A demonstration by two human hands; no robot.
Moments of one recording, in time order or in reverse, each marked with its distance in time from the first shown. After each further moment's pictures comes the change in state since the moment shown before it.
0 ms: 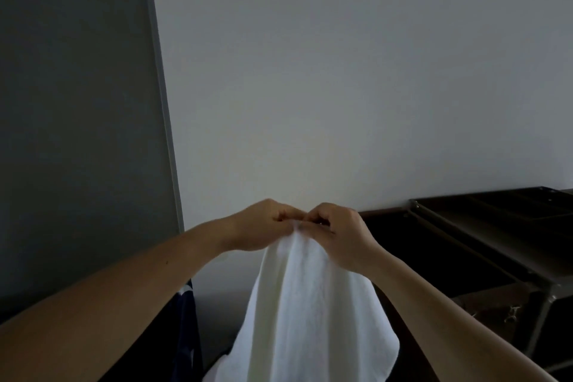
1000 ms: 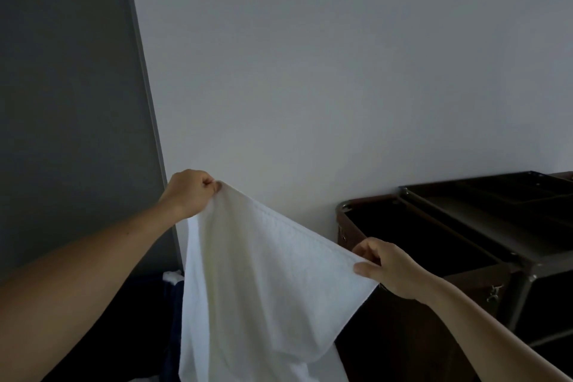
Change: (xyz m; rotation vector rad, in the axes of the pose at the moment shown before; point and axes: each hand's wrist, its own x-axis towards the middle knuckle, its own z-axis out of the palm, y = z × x) left_hand 0.000 -0.095 -0.035 0.255 0.611 -0.418; right_hand -0.071 0.102 -0.043 -0.095 -0.295 0.351
